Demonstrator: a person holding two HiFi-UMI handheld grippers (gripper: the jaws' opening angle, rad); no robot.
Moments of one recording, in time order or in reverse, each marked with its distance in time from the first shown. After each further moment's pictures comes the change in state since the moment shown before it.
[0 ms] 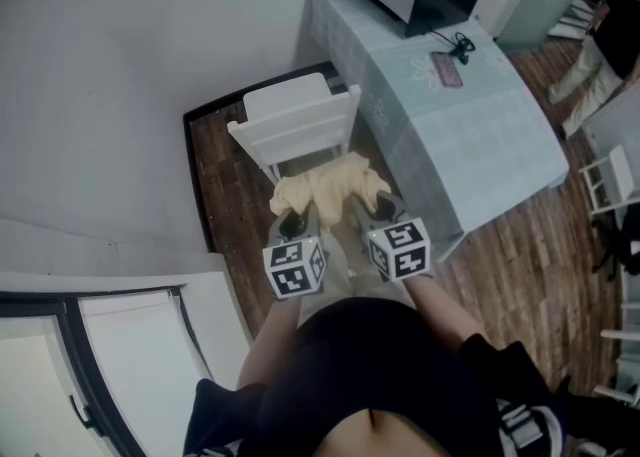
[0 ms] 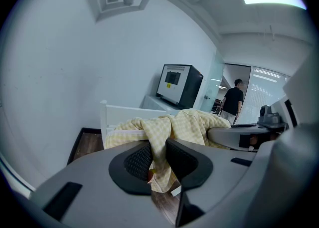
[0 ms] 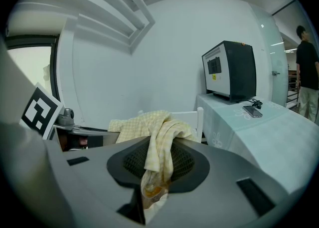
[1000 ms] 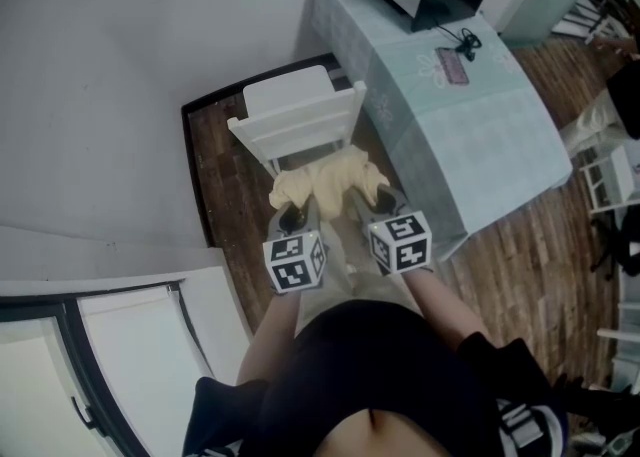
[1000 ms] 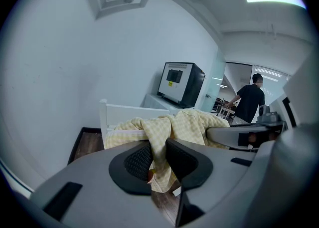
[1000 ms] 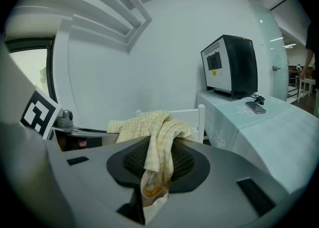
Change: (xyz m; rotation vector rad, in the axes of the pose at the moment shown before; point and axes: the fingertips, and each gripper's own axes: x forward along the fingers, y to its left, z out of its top) left arm 0.019 0.013 0.003 0.001 0.016 0.006; right arm 0.025 -0.007 0.001 0.031 0.018 0.009
